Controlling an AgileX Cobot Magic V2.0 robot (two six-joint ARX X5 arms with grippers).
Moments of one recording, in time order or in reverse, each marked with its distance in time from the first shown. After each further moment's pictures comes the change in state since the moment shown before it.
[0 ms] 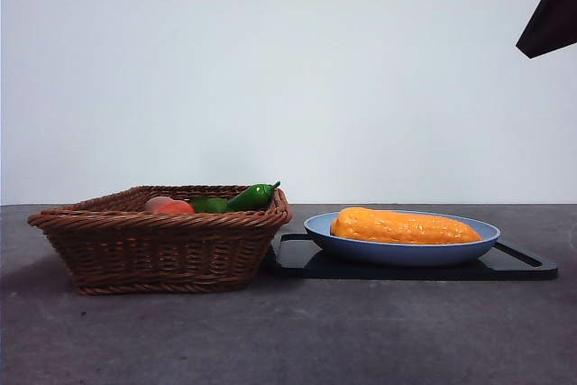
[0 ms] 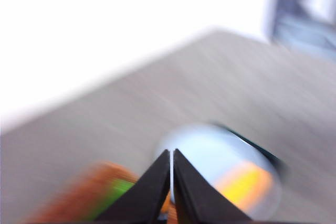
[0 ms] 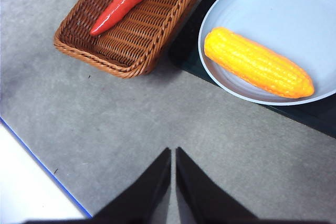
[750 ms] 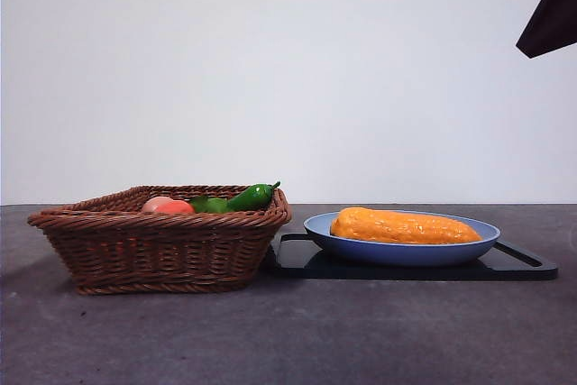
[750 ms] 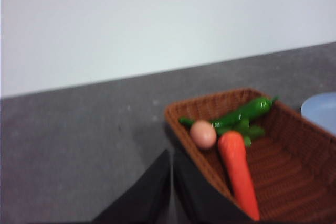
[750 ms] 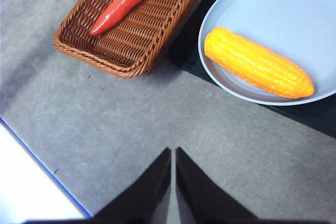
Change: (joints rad) left arm 0.471 -0.797 -0.805 0.126 -0.004 -0.020; right arm 0.000 0.000 0.000 0.000 0.000 0.000
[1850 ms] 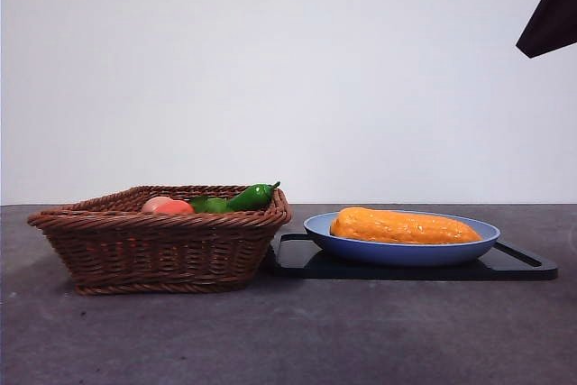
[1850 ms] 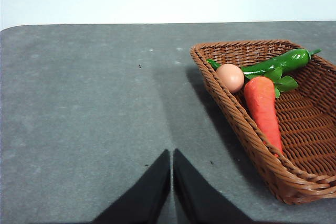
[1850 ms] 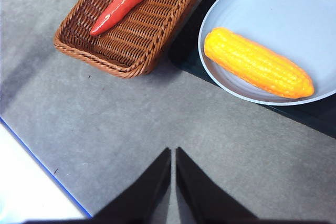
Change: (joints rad) left arm 0.019 -0.234 -0.165 -0.188 -0.093 -0.086; right arm 0.000 0.000 0.000 0.000 0.000 0.000
